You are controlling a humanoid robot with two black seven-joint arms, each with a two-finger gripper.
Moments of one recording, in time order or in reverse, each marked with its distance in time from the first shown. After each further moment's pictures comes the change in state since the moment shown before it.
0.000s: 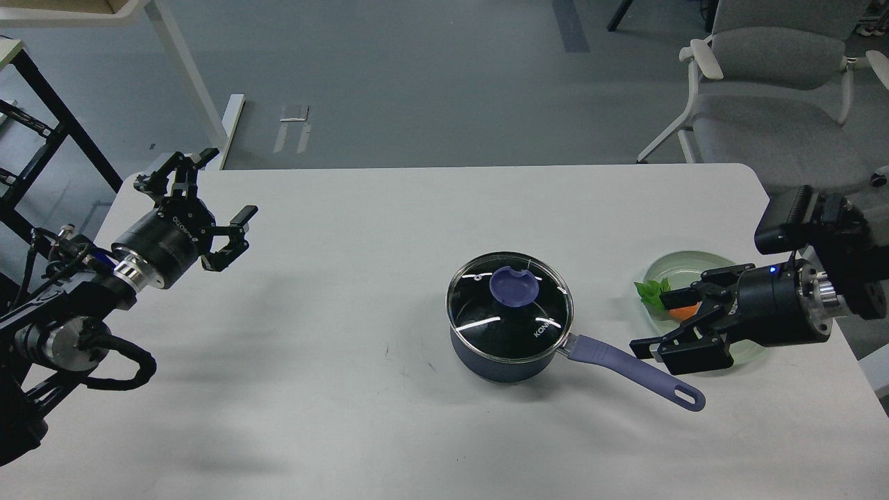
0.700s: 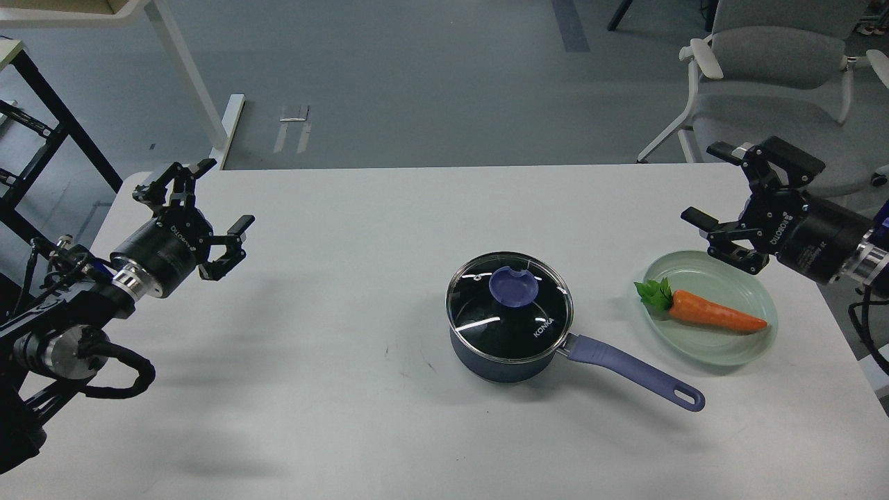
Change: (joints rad) left arm 0.022 -0.003 -0.004 0.011 0.000 0.001 0.001; right arm -0.217 0.016 0.173 -0.296 1.333 0.026 0.000
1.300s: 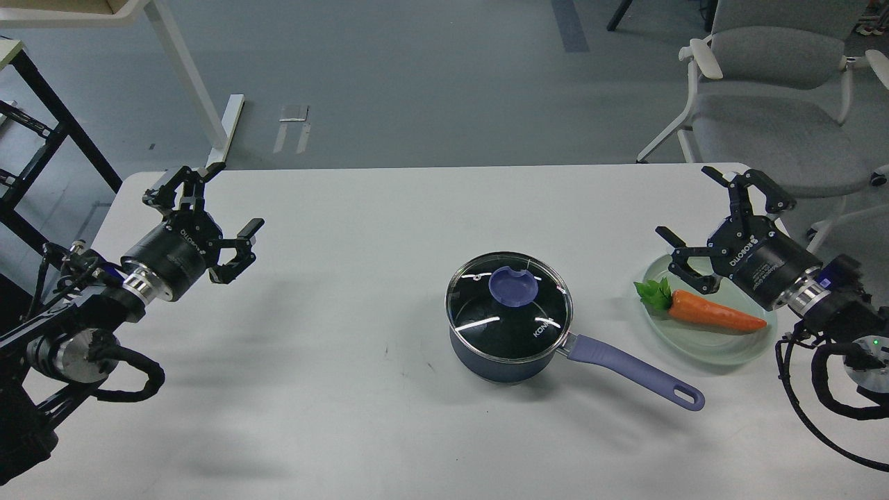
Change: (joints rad) left arm 0.019 -0.026 -0.014 -0.014 -0.002 0.007 0.006; right arm -0.196 0.268 -0.001 -0.211 0.674 -0.001 0.000
